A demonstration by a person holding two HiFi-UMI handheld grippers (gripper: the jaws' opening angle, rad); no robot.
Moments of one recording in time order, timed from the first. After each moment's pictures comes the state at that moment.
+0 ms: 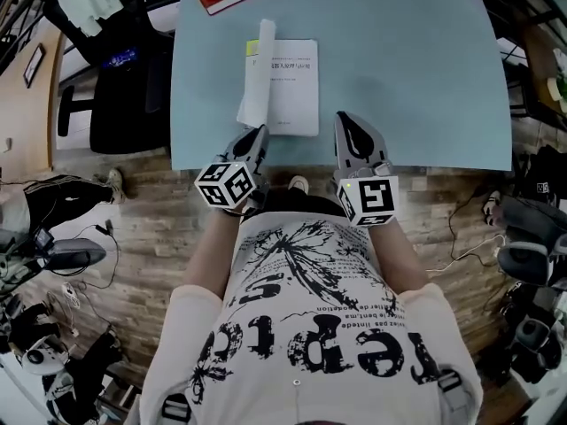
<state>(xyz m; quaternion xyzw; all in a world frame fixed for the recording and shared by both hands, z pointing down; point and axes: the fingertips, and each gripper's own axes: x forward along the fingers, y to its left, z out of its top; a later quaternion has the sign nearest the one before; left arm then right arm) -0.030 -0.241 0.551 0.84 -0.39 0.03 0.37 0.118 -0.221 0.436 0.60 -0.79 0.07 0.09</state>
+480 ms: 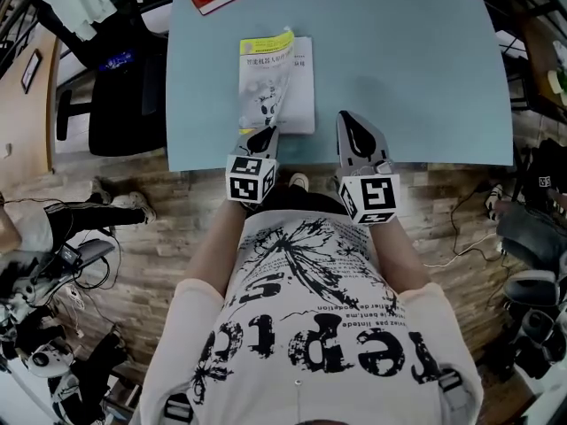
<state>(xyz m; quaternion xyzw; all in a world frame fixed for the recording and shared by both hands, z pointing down) 0.008 -0.232 0.591 0.86 -0.38 0.23 0.24 0.138 -0.217 0.448 0.61 -0.78 0.09 0.09</state>
